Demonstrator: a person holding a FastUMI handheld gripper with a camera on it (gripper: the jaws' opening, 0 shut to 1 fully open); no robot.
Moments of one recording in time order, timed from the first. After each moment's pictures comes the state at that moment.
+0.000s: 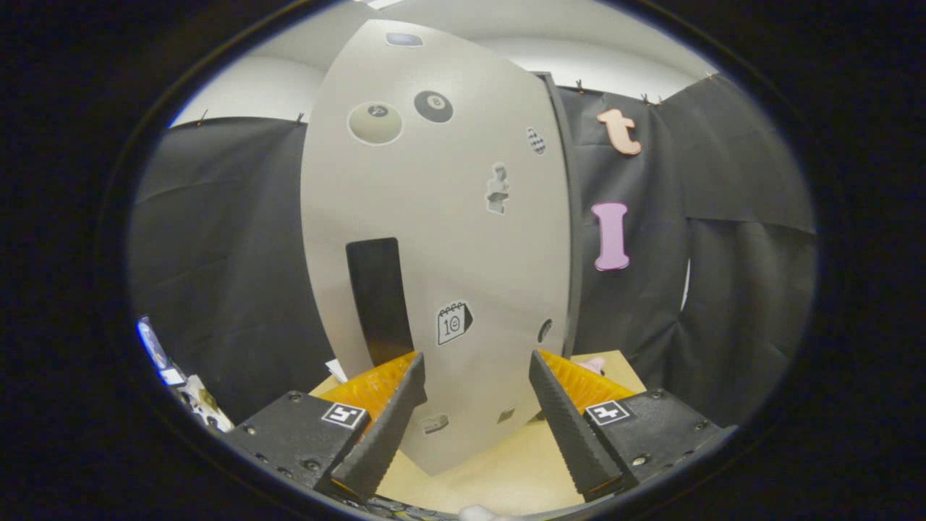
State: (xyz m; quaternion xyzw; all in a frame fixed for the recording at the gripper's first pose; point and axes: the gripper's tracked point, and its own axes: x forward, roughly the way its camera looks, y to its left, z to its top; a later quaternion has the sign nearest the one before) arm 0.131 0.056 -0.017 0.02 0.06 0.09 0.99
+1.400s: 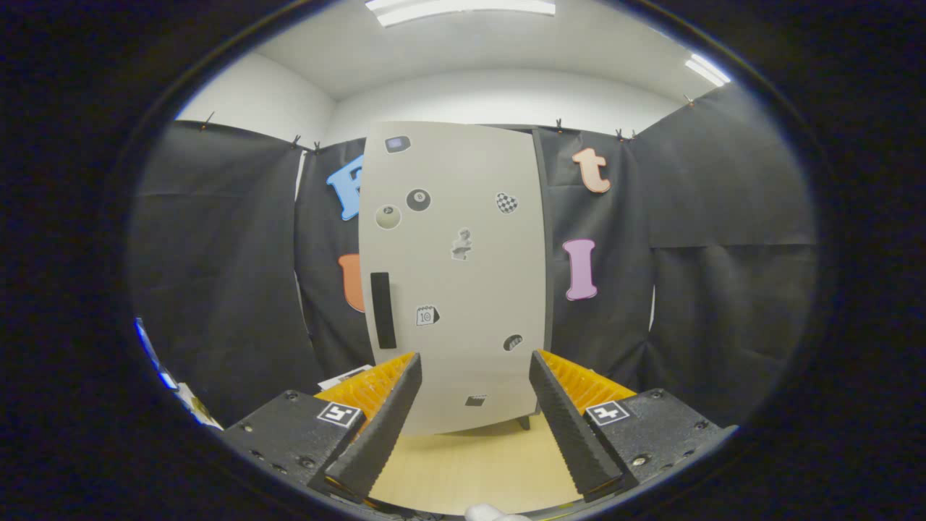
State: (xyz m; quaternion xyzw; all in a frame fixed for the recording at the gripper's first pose) arm 0.024 0.039 0.008 0.03 -0.02 0.01 1.00
